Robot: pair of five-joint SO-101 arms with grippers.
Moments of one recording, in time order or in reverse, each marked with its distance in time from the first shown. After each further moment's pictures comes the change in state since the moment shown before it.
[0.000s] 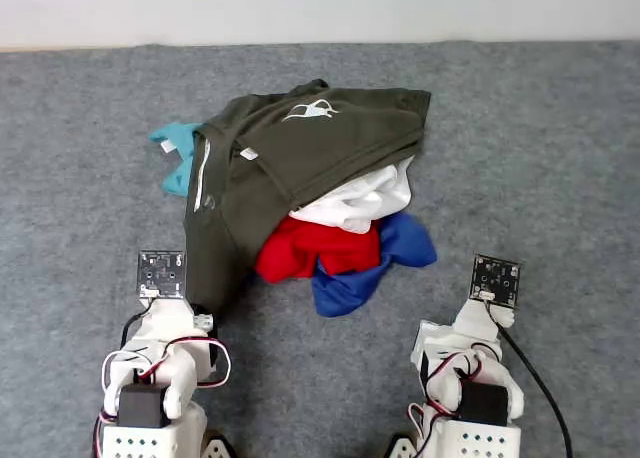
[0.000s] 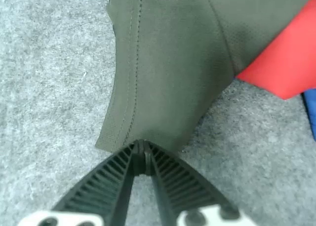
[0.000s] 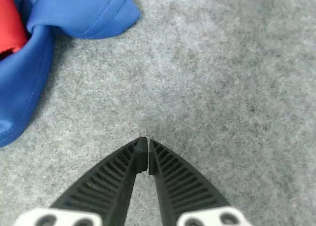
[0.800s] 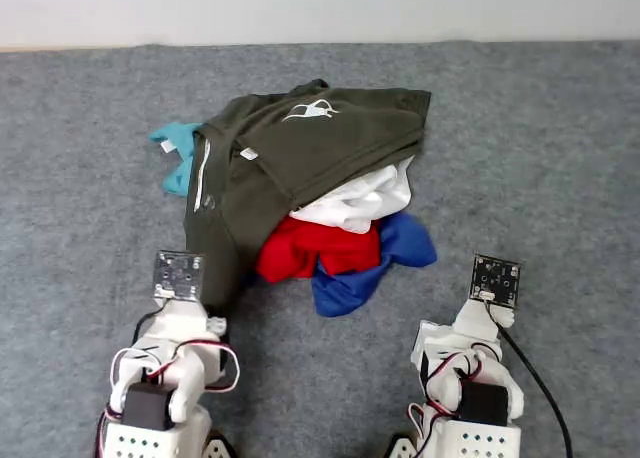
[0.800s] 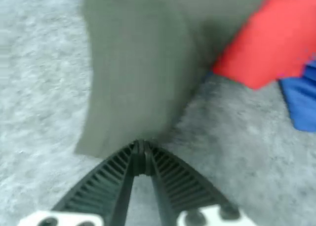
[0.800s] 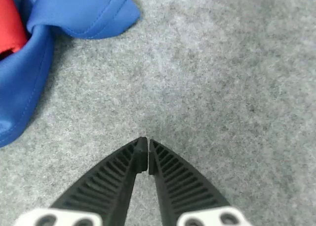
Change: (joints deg) left arm 6.6 0.0 0.0 0.0 0.0; right arm 0.0 0.0 0.0 0.0 0.0
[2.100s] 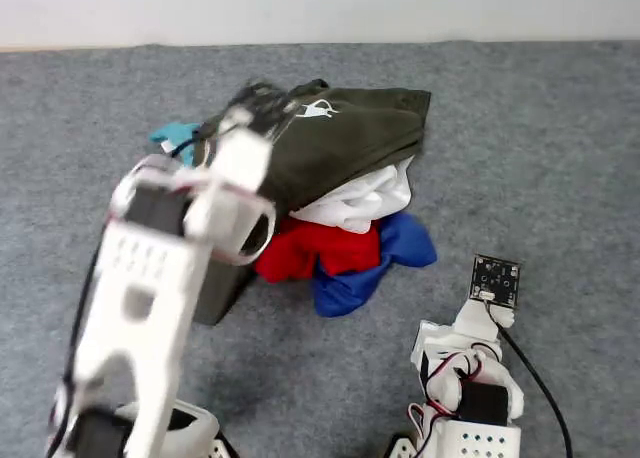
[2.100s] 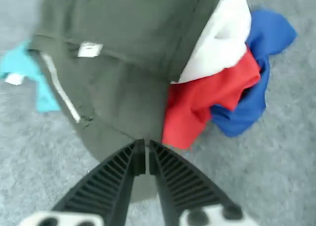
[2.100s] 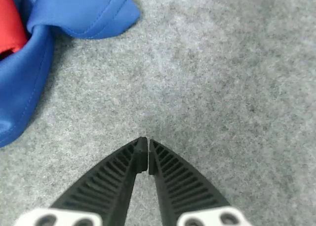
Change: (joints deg) left arm 10.7 87.6 -94.9 21.6 -17.1; right arm 0.0 0.0 0.0 0.0 0.0
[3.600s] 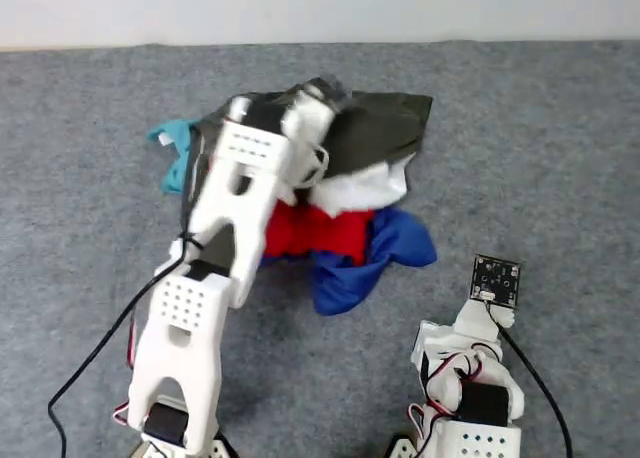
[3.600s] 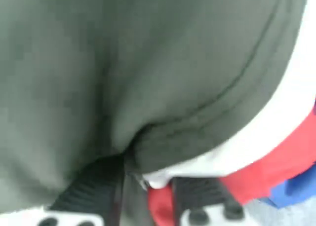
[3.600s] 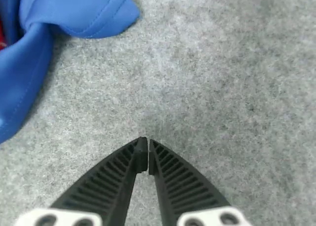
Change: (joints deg) left arm -2.6 63.6 -55.2 5.8 -1.1; right arm 0.0 0.0 0.0 0.0 0.0
